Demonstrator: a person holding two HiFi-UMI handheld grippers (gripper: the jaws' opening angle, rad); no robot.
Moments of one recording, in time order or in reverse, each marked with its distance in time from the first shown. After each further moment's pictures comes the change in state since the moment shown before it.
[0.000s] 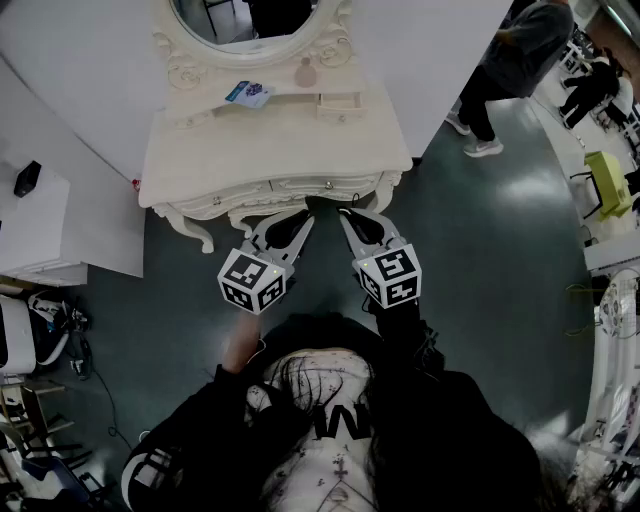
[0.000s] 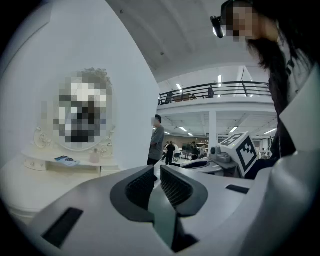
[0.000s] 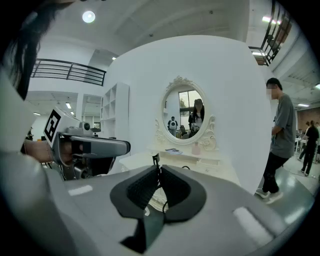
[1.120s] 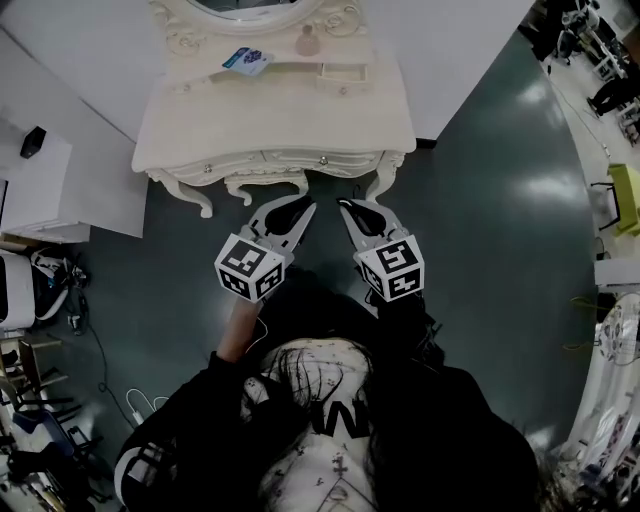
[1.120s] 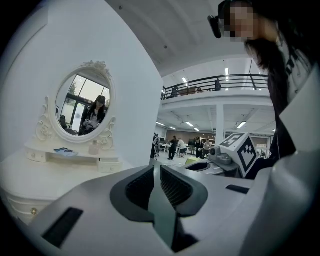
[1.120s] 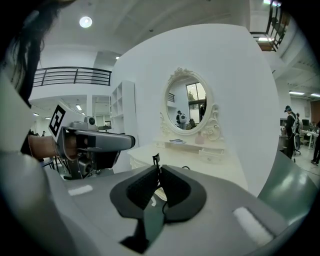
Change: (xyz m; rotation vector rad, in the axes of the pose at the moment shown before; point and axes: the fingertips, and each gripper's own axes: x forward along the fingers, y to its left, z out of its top) left arm 0.051 -0.035 -0.032 -0.010 0.057 0.077; right arm -0.023 -0.044 -0.047 0.015 0.060 0.130
